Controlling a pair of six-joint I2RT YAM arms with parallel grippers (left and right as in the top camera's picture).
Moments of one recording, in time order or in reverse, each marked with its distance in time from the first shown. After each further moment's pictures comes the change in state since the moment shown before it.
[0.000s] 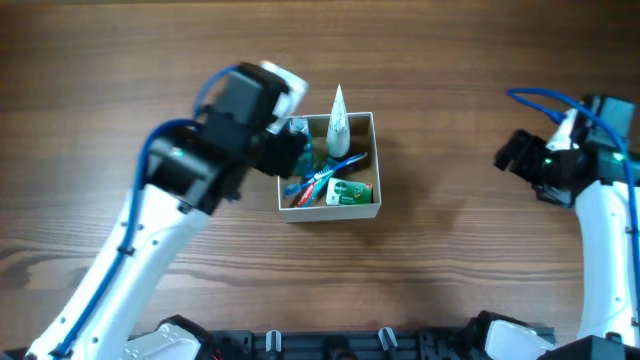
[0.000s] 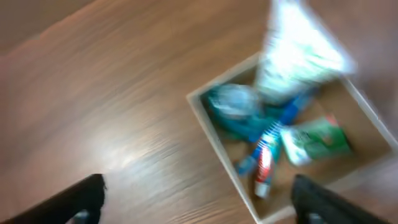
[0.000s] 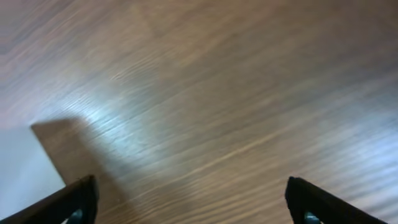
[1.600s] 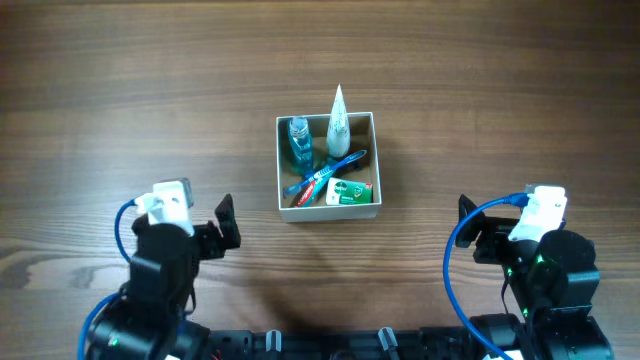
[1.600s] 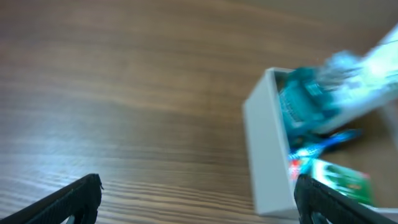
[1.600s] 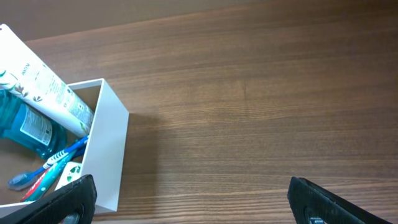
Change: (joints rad) left arm 0.143 -0.890 -0.922 0.379 -0.064 -0.376; right arm 0.328 -0.939 -0.468 0.175 0.116 -0.072
